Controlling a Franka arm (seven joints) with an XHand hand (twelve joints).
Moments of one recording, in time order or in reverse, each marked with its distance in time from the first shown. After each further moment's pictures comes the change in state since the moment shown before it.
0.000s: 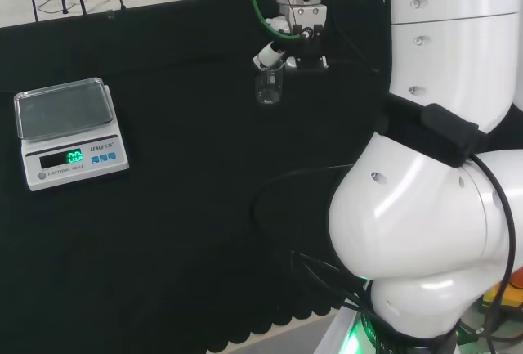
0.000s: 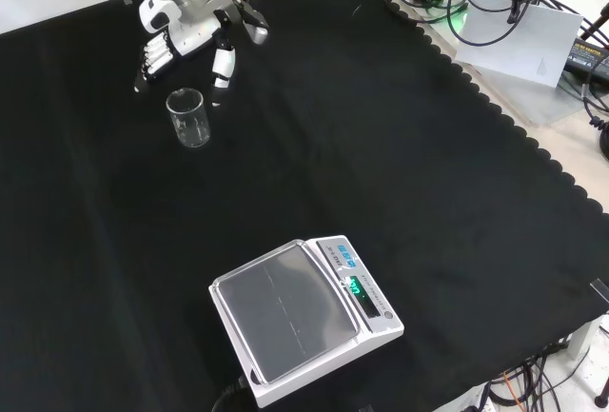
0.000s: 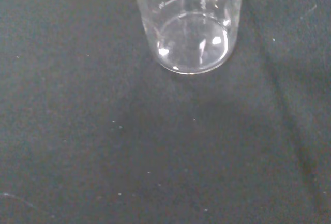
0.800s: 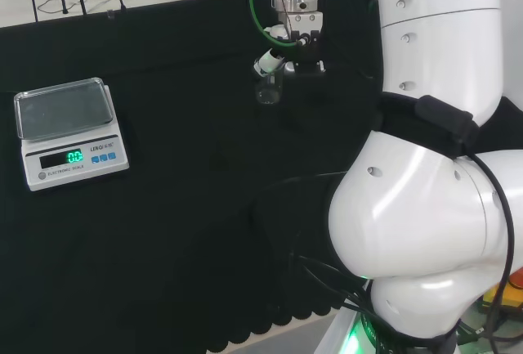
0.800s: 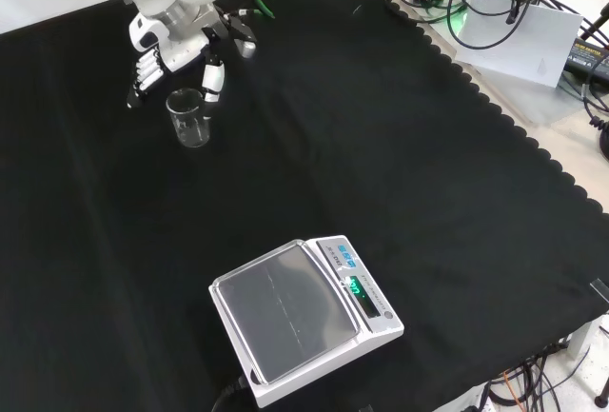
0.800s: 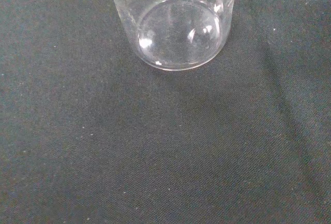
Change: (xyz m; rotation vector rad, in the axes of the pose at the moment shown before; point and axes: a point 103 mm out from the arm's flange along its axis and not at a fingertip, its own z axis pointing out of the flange) arm -0.005 0.032 0.018 0.036 -0.016 0.010
